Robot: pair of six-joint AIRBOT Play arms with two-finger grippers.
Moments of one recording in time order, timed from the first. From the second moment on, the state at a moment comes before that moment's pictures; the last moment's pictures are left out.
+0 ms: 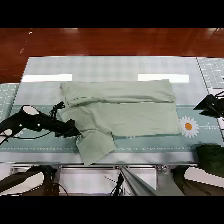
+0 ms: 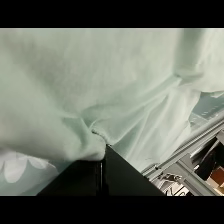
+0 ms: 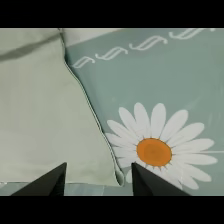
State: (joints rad) left arm 0.06 -1.27 0.51 0.76 -1.18 -1.20; right arm -0.64 -1.38 1.11 -1.18 1.48 1.25
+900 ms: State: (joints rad) left arm 0.06 -1.27 0.52 0.74 -1.19 -1.15; right arm -0.49 -1.38 0.75 -1.19 1.29 1.26
